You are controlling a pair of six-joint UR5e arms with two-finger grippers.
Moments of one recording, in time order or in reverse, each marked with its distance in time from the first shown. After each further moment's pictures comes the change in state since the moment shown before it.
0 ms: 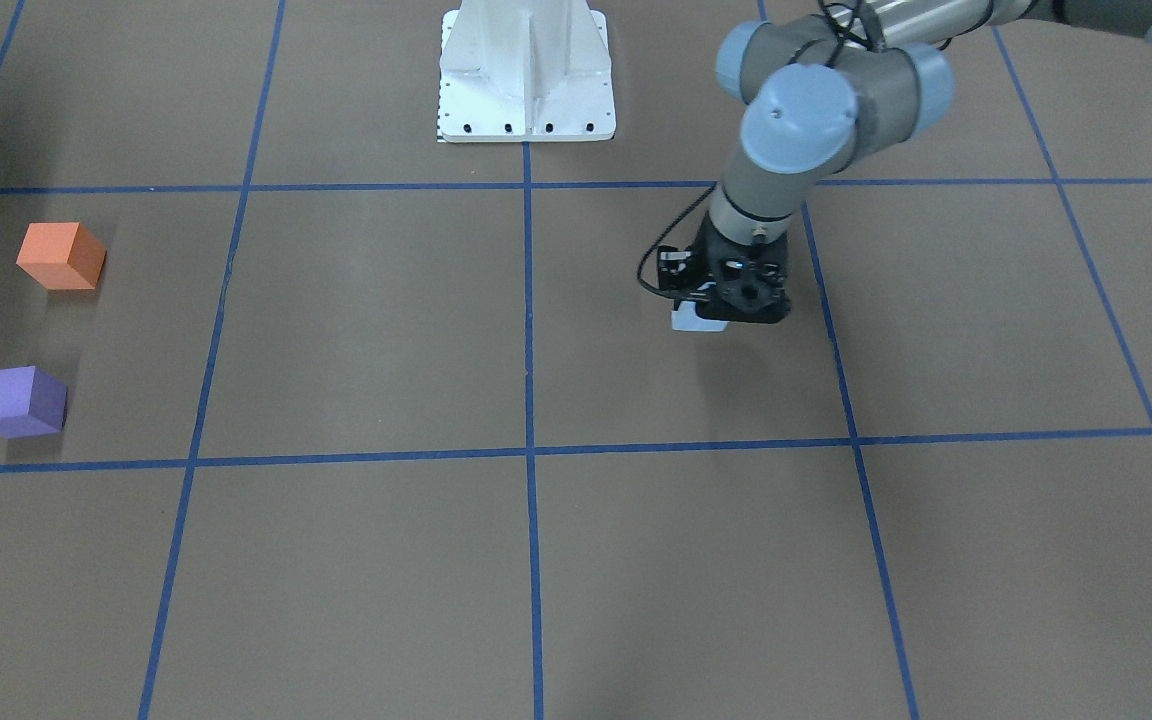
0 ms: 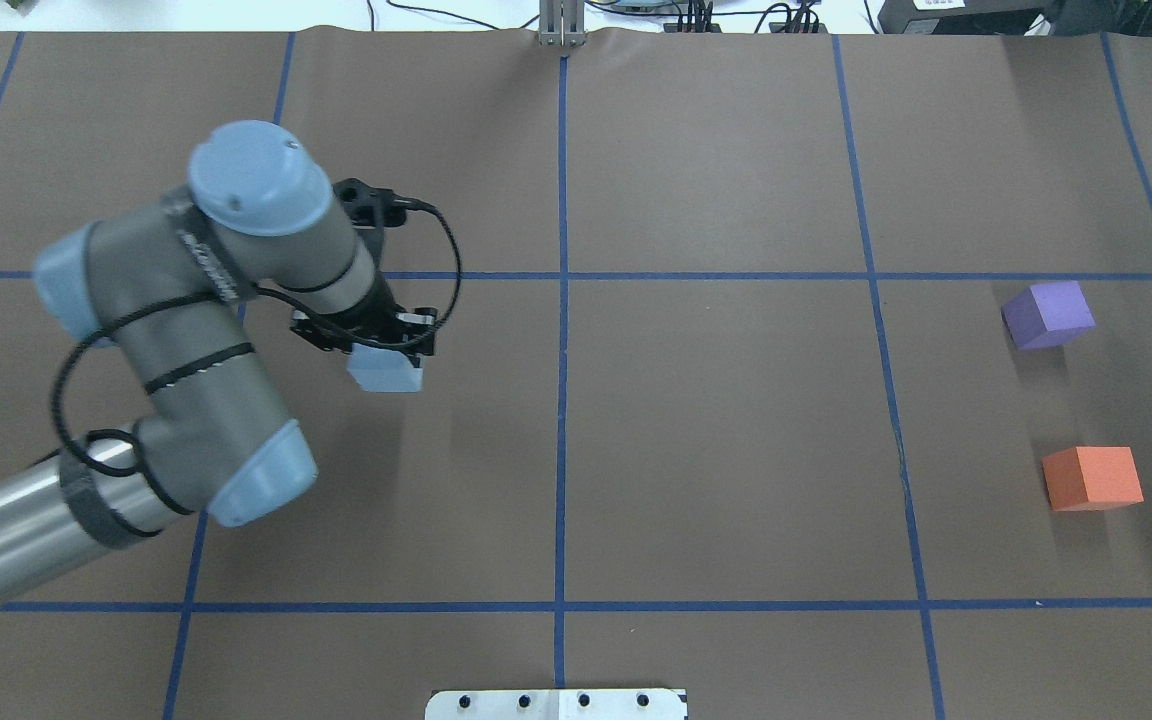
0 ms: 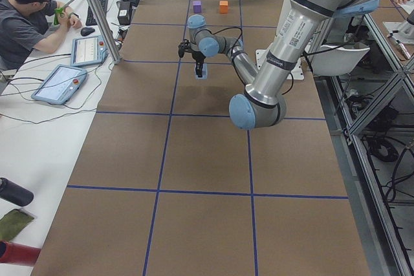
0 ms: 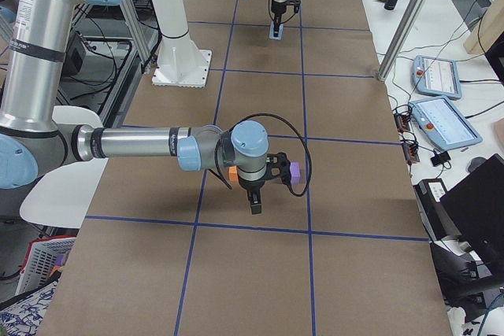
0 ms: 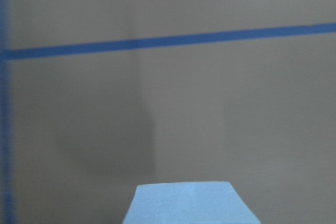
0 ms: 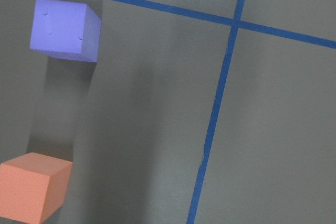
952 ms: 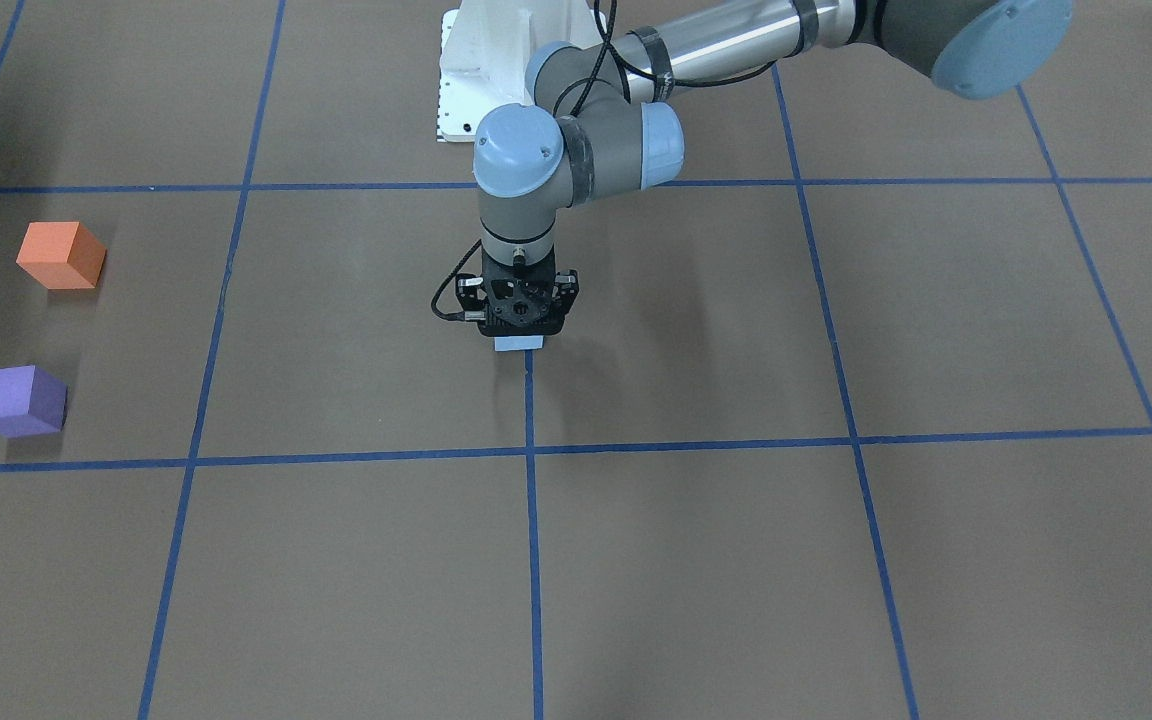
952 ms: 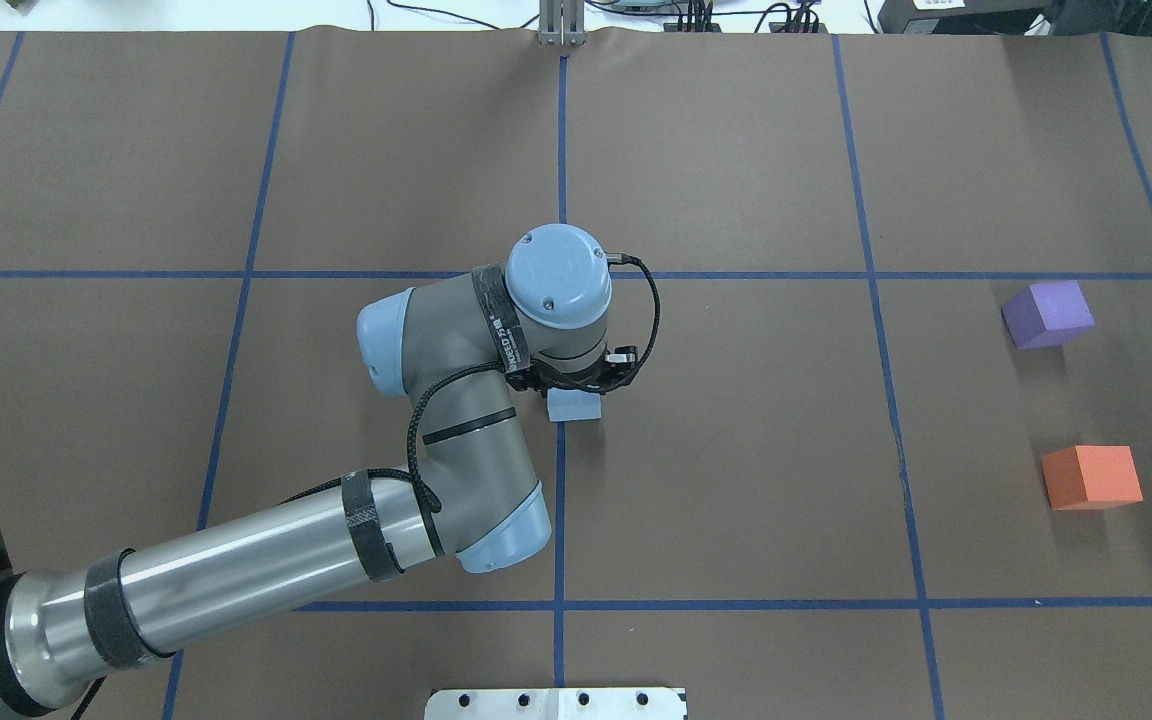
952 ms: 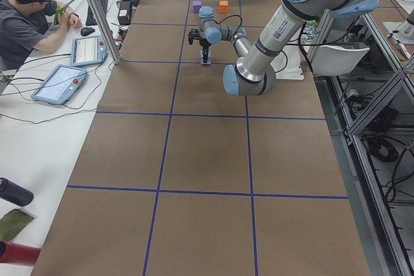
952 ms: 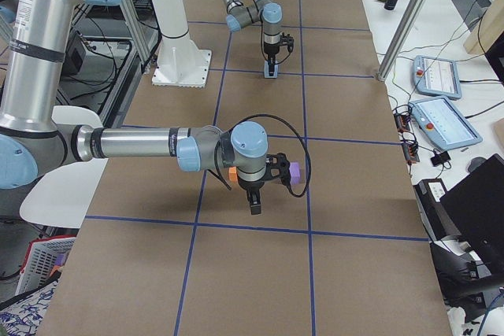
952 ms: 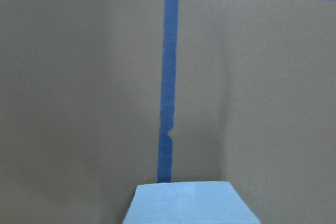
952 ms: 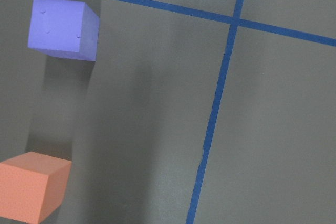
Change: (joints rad) left arm 0.152 -0.289 0.368 -0.152 0.176 -0.206; right arm 0.000 -0.001 -0.001 0.002 0.005 -0.001
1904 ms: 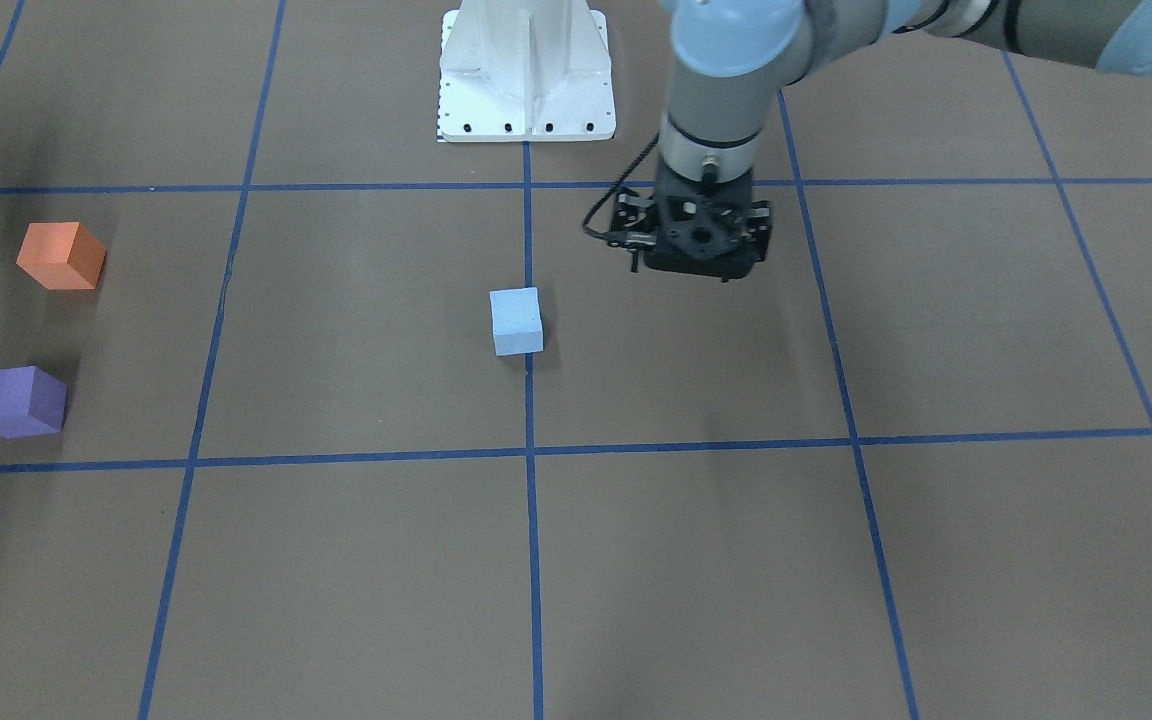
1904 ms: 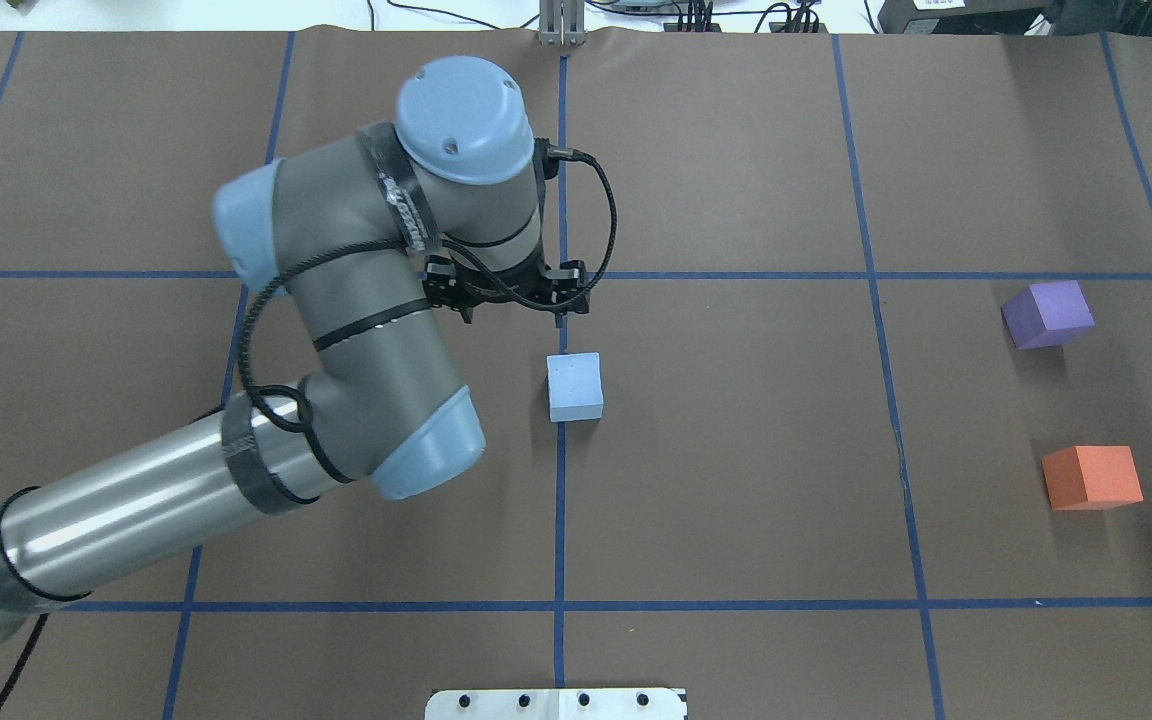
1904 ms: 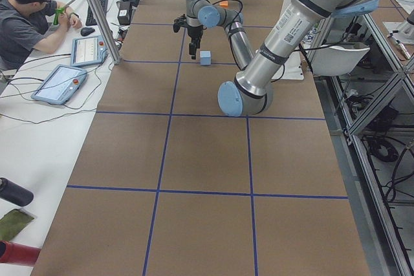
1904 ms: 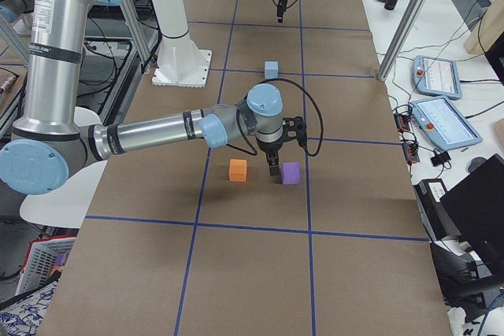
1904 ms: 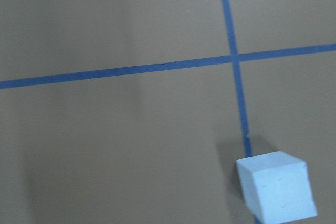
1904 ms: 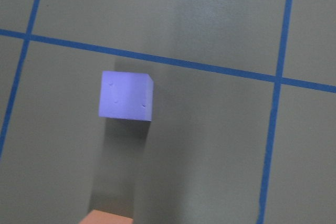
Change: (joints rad) left arm -0.317 0.301 -0.627 0.526 -0.184 0.562; right arm -0.171 0.131 0.087 0.108 0.000 0.423
